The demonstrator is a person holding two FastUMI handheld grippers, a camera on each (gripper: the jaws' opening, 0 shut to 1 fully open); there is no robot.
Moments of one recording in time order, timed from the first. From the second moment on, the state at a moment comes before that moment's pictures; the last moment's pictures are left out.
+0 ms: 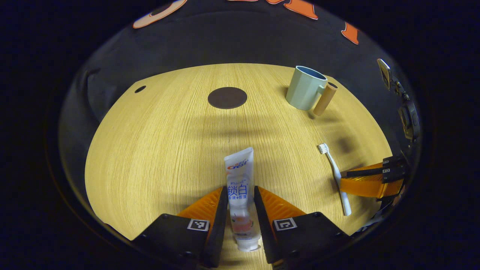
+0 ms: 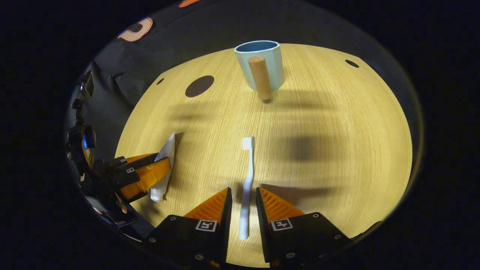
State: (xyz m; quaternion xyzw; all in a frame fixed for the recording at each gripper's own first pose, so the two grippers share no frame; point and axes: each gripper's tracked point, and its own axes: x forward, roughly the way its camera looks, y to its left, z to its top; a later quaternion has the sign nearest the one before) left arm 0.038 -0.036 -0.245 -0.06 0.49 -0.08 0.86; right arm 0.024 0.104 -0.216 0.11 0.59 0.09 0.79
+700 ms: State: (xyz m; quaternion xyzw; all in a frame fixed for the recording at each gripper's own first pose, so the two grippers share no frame) left arm 0.023 -0.028 -0.231 -0.06 0.47 -0.08 0.88; right arm 0.052 0.109 -0.216 0.14 0.57 0.08 0.81
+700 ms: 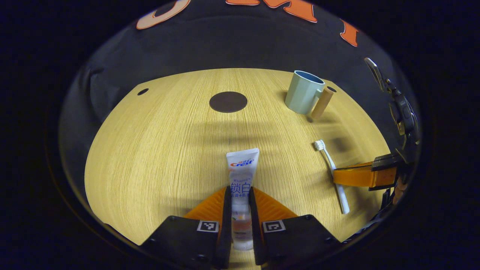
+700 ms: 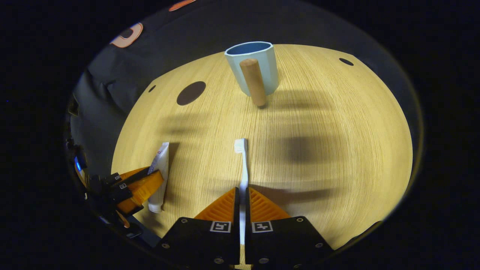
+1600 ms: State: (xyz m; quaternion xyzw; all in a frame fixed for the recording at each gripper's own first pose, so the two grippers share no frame) left arm 0.018 -0.006 -0.188 -0.06 0.40 -0.06 0.91; right arm 0.102 0.104 -0.174 0.17 0.42 0.11 0.88
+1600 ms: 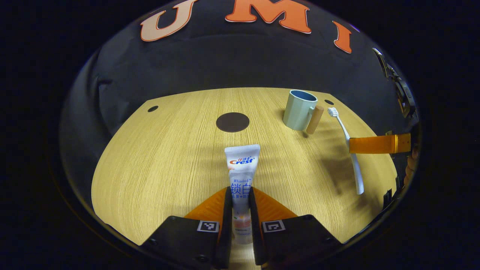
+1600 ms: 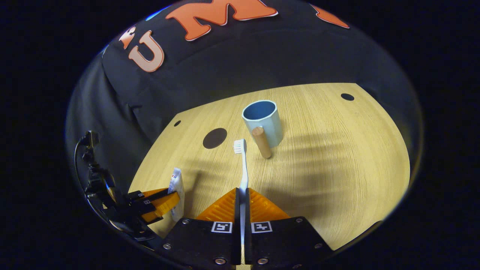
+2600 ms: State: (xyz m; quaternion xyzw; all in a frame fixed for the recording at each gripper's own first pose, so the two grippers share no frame) left arm 0.018 -0.002 -0.174 -0.08 0.36 -0.06 0.93; right arm 0.176 0.085 -0.088 0.21 0.22 0.13 0.94
